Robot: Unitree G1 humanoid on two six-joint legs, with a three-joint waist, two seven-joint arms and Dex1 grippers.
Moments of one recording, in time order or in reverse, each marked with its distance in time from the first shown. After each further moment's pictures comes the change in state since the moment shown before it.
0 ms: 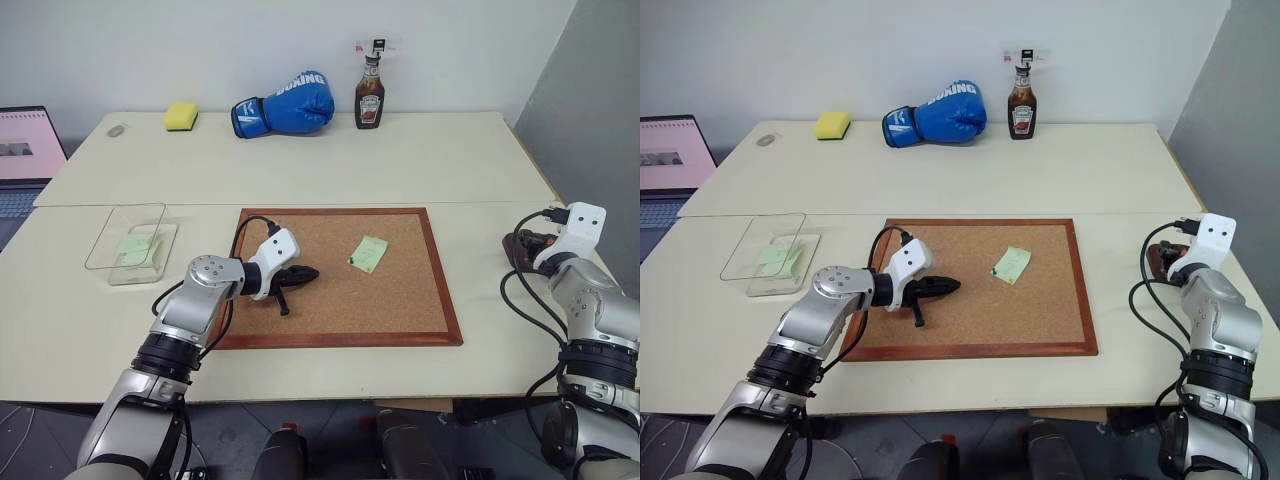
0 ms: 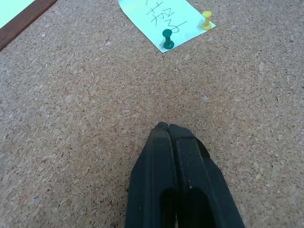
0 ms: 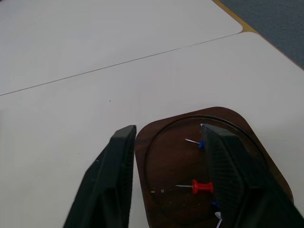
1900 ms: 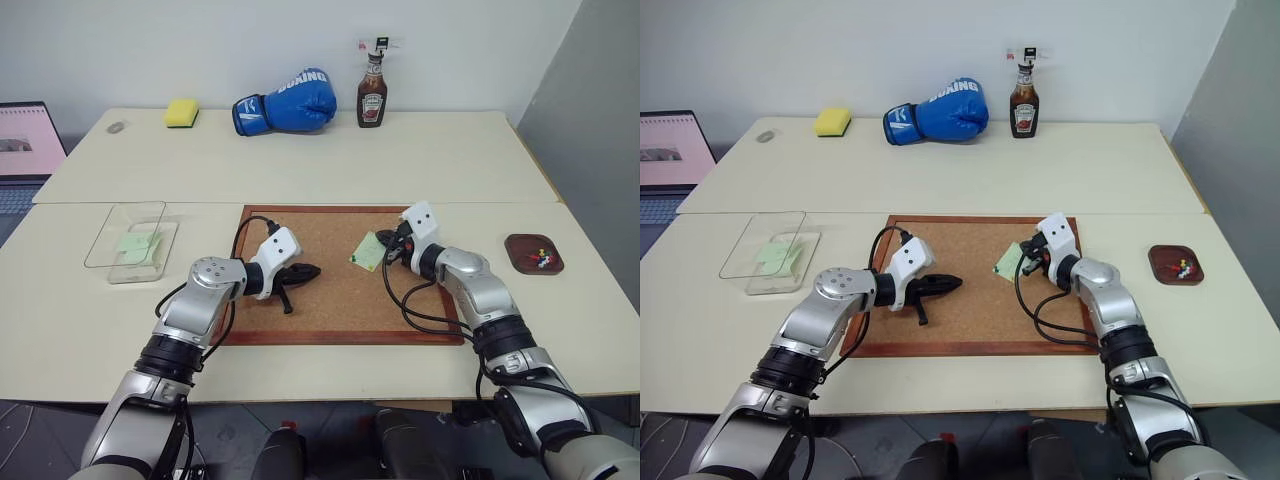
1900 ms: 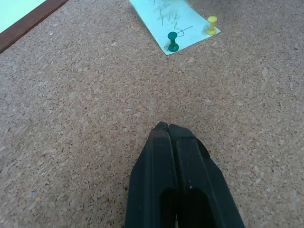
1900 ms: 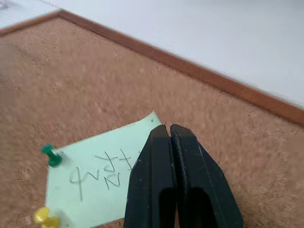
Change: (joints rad) left arm 0.006 -0.012 0.008 -0.003 -0.017 0.010 0.036; right arm -0.153 0.172 0.542 0.187 -0.132 -0.437 0.460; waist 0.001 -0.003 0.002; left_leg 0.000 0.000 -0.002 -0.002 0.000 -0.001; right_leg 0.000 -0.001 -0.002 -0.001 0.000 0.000
